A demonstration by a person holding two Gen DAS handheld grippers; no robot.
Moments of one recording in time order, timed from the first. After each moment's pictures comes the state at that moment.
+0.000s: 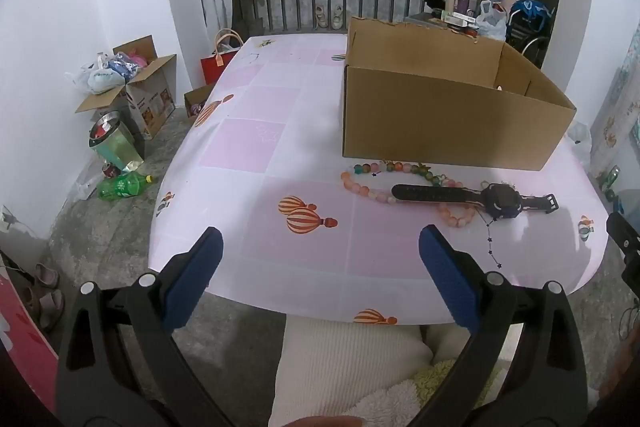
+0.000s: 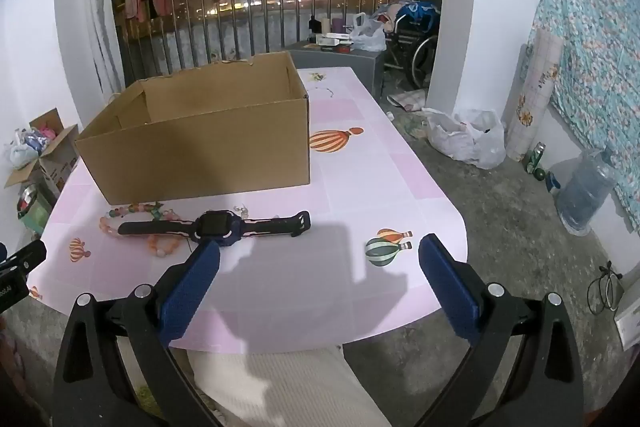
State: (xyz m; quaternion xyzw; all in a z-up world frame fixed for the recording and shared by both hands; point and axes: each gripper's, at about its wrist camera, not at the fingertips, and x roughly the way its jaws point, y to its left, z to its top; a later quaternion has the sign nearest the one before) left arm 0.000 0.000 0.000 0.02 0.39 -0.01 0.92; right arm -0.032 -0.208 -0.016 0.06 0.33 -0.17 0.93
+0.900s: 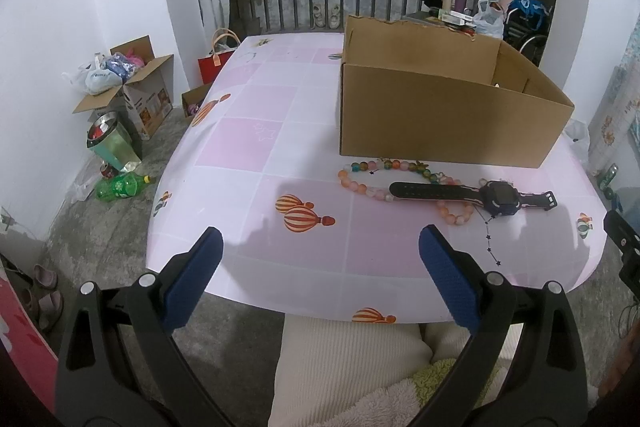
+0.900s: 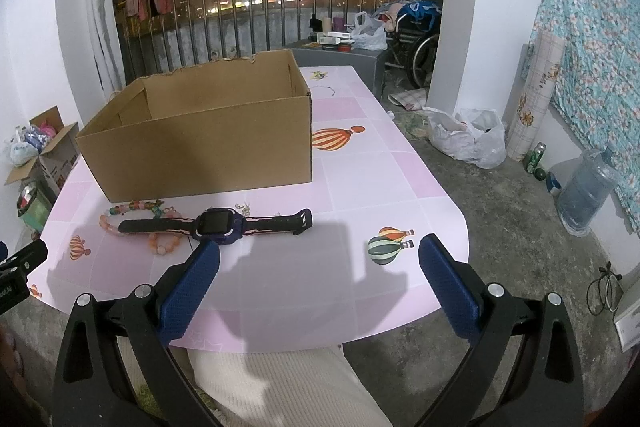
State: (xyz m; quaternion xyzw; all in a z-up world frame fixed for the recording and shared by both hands) left arm -0.001 -0.001 0.001 0.02 0.39 -0.01 0.92; right arm -0.033 -0.207 -0.016 0.06 0.33 -0.17 0.93
